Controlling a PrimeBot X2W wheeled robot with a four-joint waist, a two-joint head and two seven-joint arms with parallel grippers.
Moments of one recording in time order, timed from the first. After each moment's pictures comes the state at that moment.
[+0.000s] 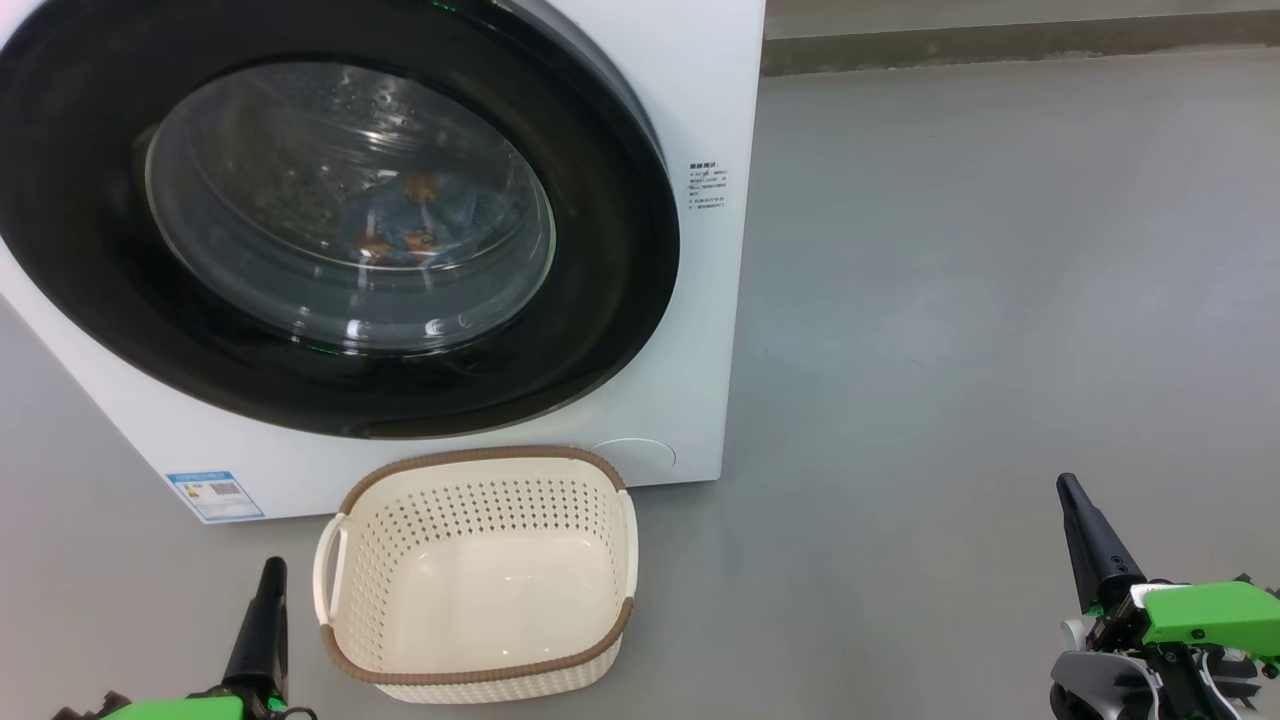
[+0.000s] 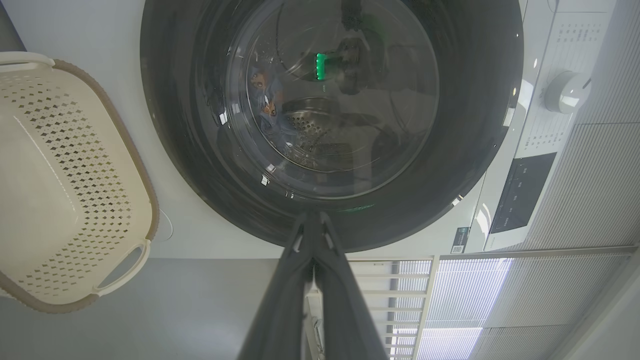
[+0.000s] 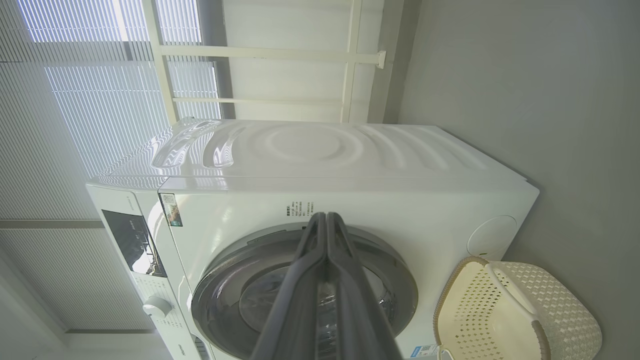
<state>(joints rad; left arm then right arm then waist) -0.07 0.05 0.07 0.27 -1.61 -0.13 0.10 -0.08 -0.08 -0.07 0.27 1.65 0.13 0.06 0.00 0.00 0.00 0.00</state>
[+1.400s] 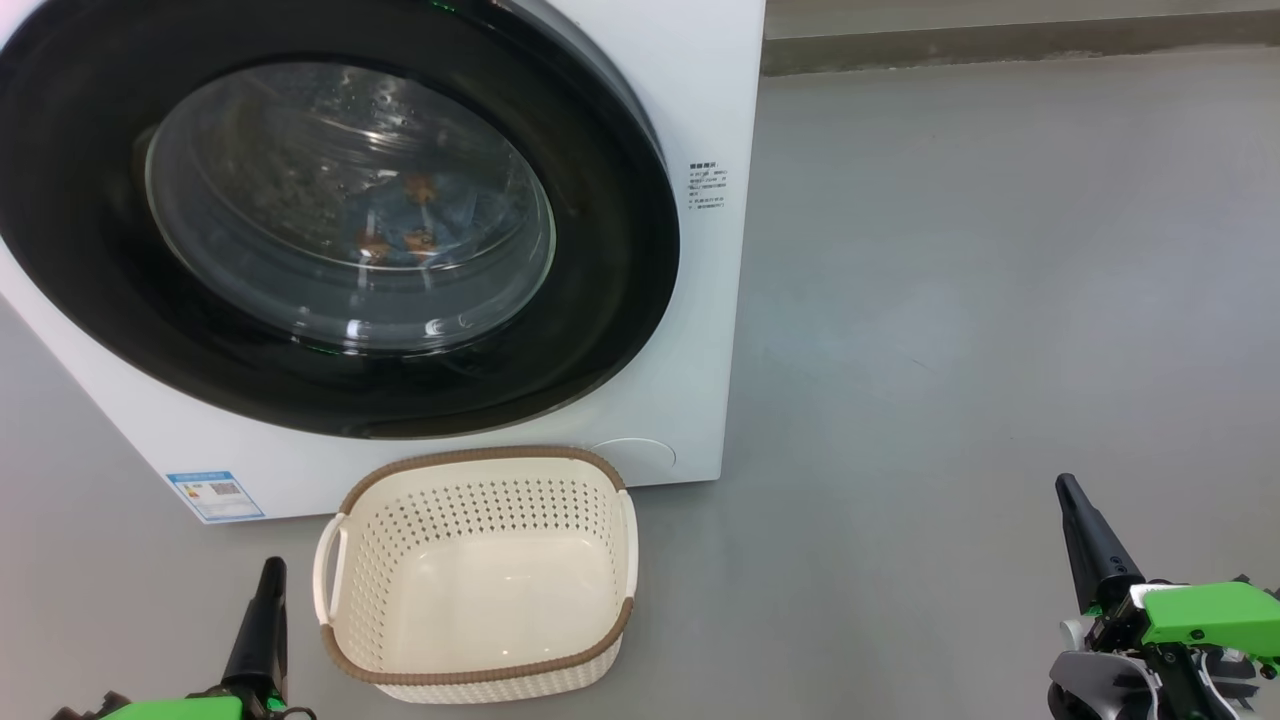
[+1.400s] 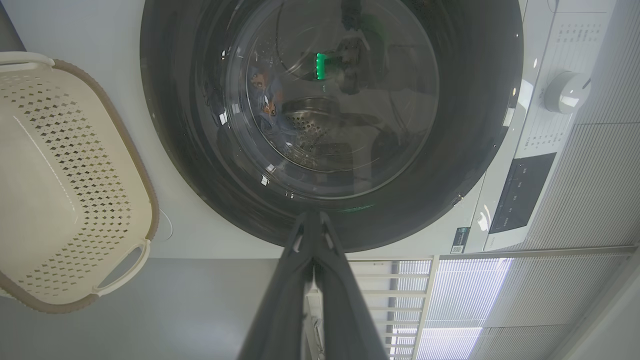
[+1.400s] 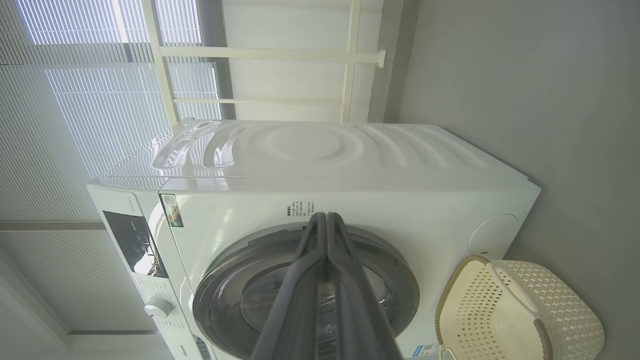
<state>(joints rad) -0.07 0.05 0.07 0.27 -1.61 -0.13 0.10 -0.08 -0.08 -0.08 0.27 1.65 0.13 0.07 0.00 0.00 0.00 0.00</state>
